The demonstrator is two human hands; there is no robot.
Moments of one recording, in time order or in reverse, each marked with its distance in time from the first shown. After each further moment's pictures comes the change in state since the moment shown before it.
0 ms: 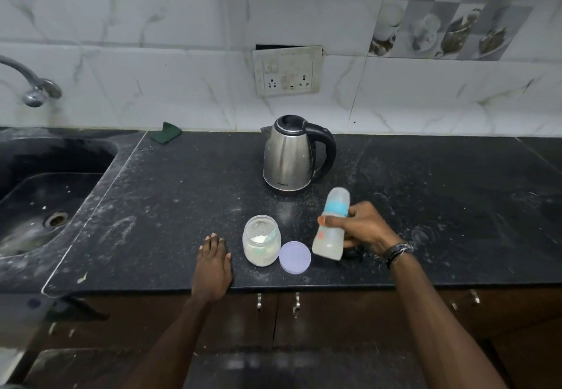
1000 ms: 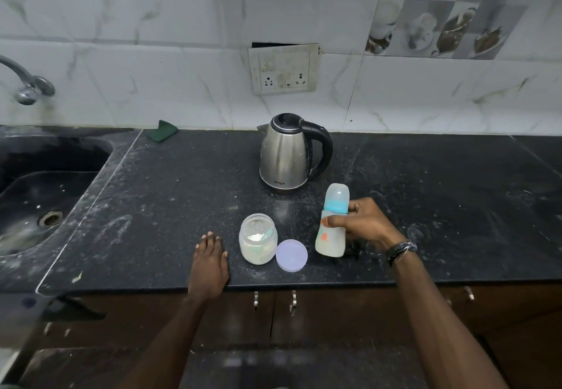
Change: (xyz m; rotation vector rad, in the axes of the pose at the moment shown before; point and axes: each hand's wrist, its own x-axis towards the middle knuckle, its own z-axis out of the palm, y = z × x) left_hand -0.002 0.001 -0.001 -0.006 -0.014 -0.008; right_hand -0.003 0.000 -0.011 -0.126 0.014 -0.085
